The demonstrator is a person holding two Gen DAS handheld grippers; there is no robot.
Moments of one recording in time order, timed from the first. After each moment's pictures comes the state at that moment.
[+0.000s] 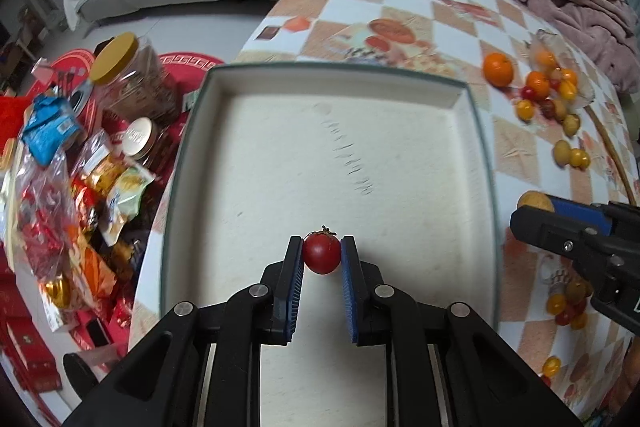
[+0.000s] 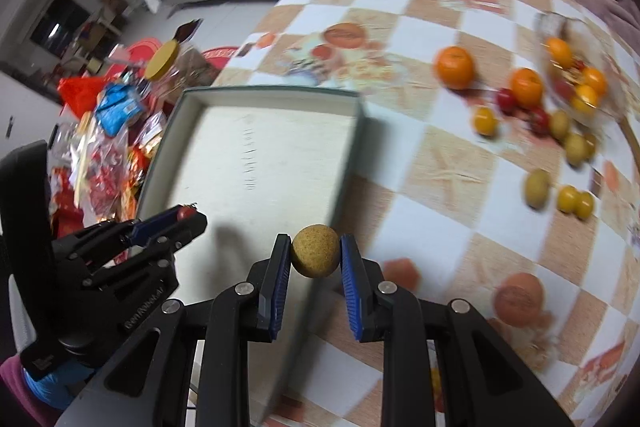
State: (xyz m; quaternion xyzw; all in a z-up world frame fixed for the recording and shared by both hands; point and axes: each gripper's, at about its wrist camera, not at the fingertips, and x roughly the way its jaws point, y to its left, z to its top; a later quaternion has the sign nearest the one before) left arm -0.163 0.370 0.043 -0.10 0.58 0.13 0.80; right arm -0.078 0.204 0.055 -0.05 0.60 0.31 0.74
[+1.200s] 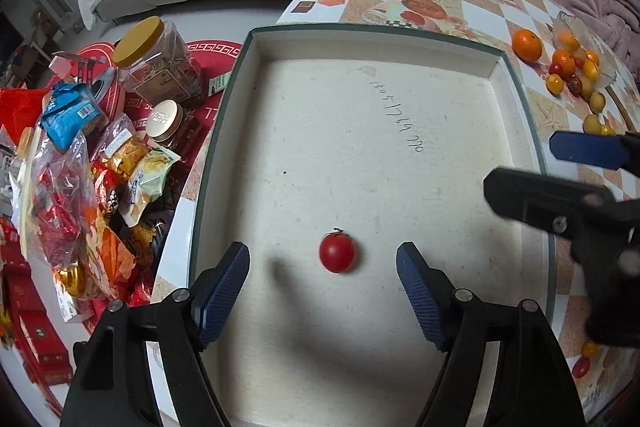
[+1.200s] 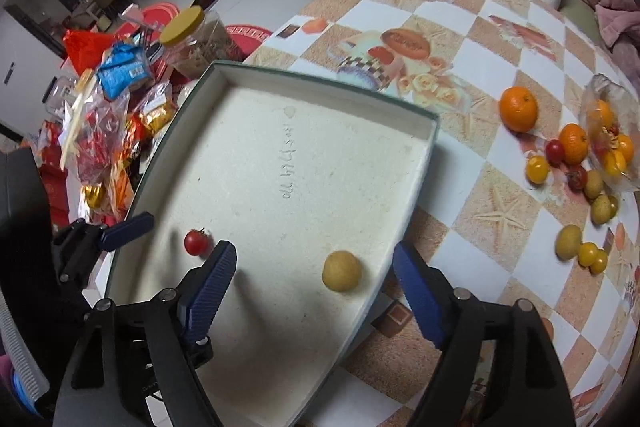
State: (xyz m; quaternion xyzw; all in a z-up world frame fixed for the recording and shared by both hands) left arm -0.186 0.380 0.028 -0.07 0.59 0.15 0.79; right arm -0.088 0.248 0.050 -0.12 0.57 0.33 0.74
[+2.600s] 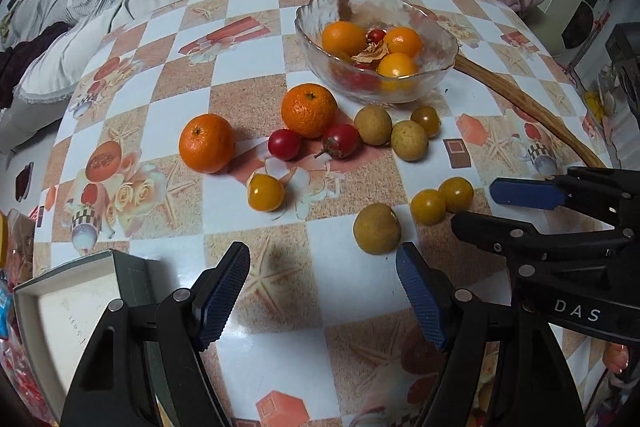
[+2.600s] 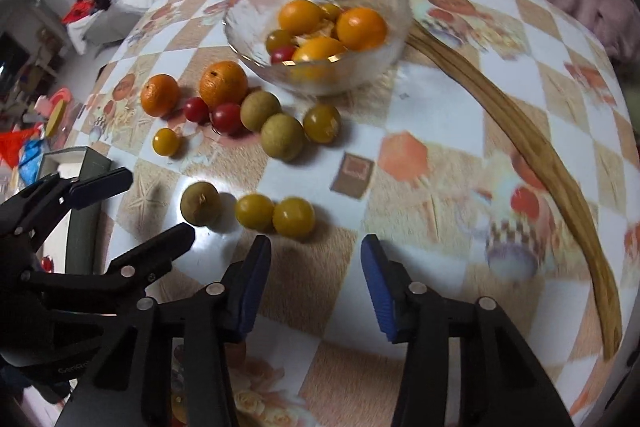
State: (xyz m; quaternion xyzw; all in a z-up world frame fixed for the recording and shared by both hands) left arm -0.022 0.176 0.025 0.02 0.55 -0.06 0.83; right arm 0.017 0.021 0.010 -0.05 0.58 0.20 0.79
